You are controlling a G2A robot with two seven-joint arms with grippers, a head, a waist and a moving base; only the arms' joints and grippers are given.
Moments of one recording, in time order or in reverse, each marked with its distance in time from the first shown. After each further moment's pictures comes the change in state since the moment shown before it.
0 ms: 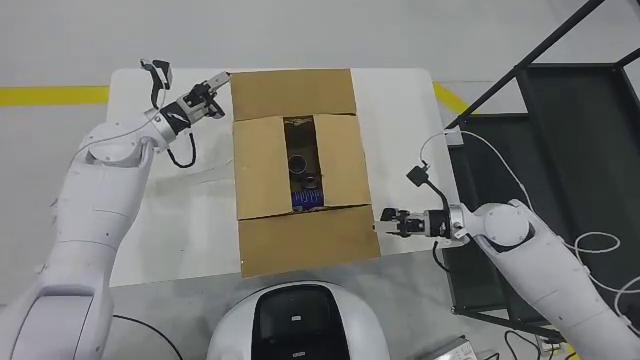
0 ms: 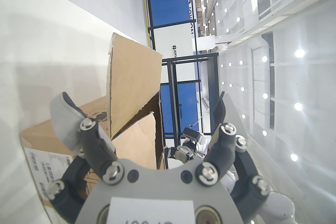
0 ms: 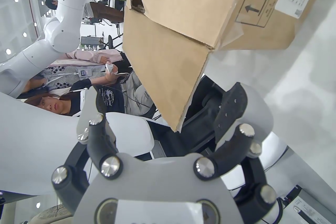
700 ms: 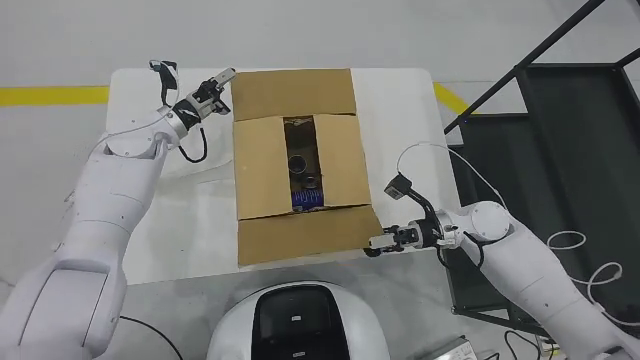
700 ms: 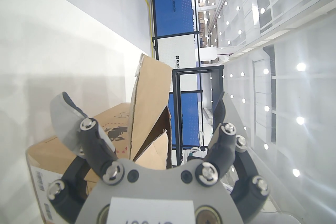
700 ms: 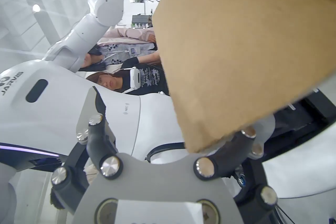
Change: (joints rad) left arm -0.149 -0.087 0.108 0.311 -0.066 -0.124 0.064; right arm 0.123 -0.046 -0.151 0.077 0.408 0.005 0.304
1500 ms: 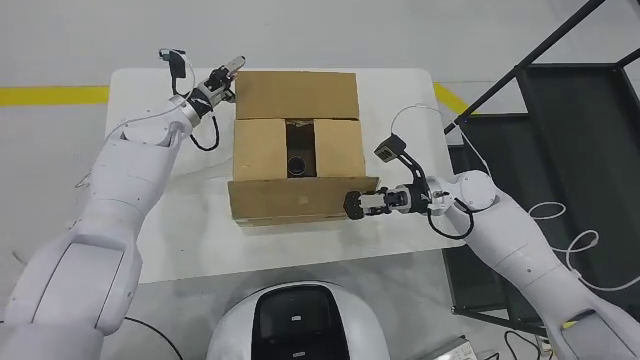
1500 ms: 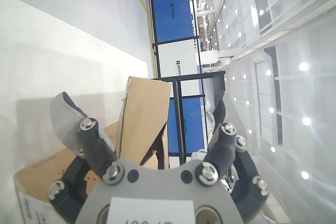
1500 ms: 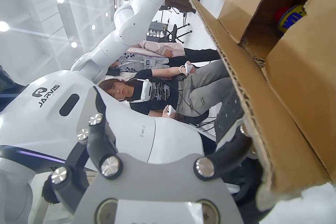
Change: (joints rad) left arm -0.116 -0.092 0.068 0.191 0.009 -0.084 0.101; right arm 0.201 -0.066 -0.079 0.093 0.079 -0.036 -0.037
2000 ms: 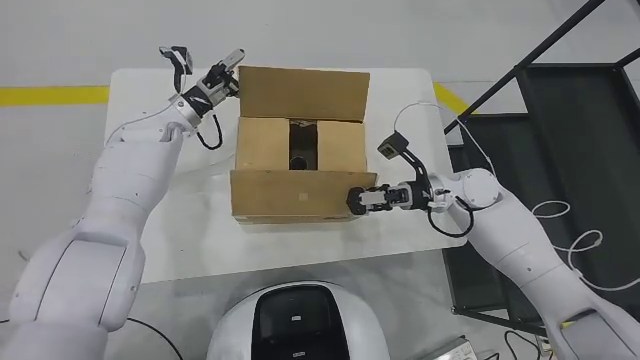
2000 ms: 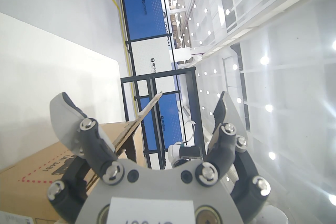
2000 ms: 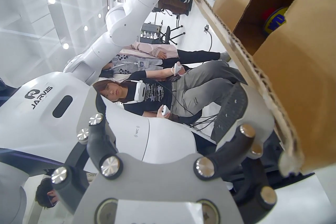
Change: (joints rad) left arm -0.005 -0.014 -0.068 0.040 -0.184 -0.118 -0.226; right arm 0.011 -0.008 0.020 0.021 -0.066 -0.001 -0.021
